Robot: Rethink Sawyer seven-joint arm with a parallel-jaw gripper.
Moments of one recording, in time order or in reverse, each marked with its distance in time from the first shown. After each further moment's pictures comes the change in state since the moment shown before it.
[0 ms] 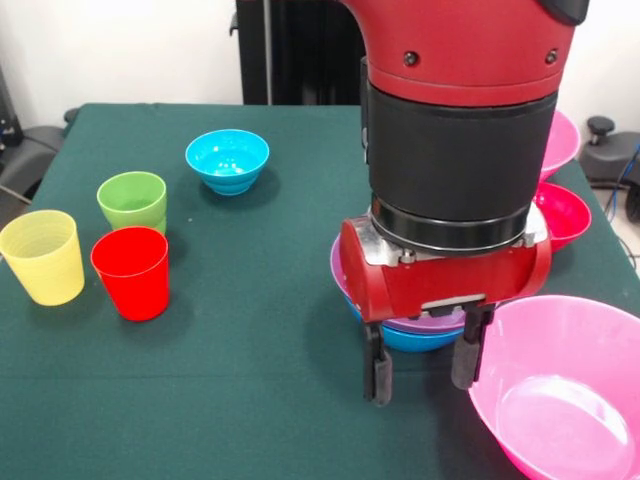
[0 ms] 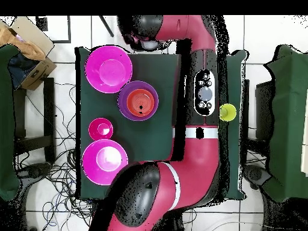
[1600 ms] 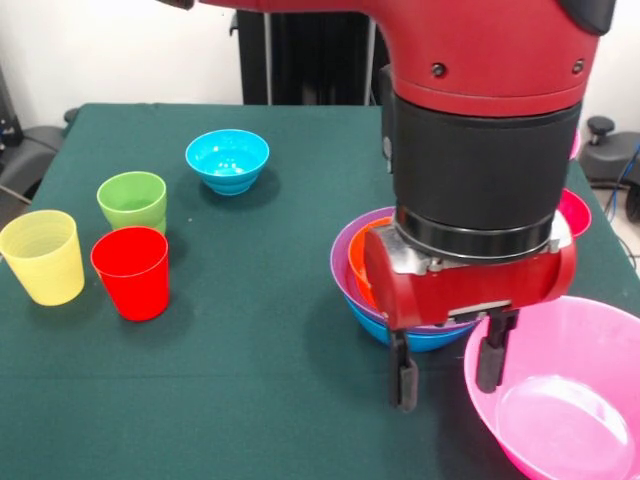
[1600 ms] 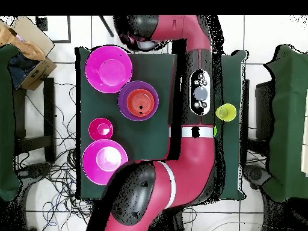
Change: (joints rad) arm 0.019 0.014 0.000 -0.013 0.011 0.000 -0.007
